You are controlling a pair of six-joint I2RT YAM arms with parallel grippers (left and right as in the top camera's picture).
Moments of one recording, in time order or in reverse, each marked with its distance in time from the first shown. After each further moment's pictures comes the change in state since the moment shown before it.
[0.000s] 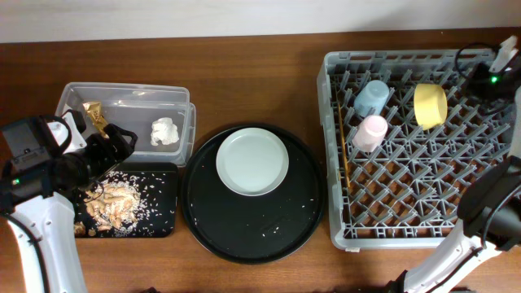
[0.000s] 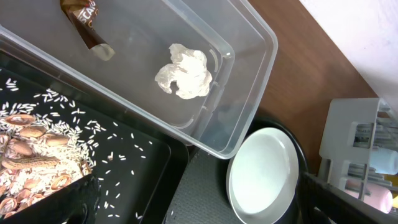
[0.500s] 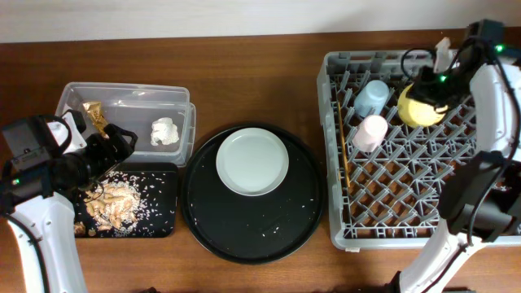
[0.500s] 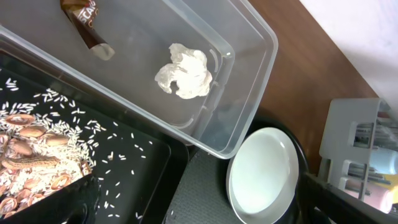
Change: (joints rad) left arm 0.000 0.000 0.000 0.000 0.000 0.000; right arm 0.196 -0.008 0.006 -0.155 -0.107 -0.039
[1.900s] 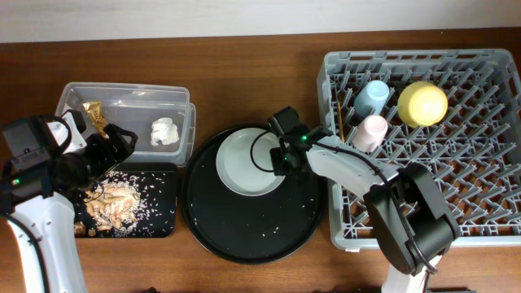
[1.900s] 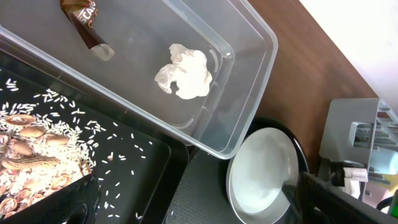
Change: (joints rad) left arm 0.000 0.000 0.000 0.000 0.000 0.000; right arm 0.847 -0.142 -0.756 0.624 0.364 0.375
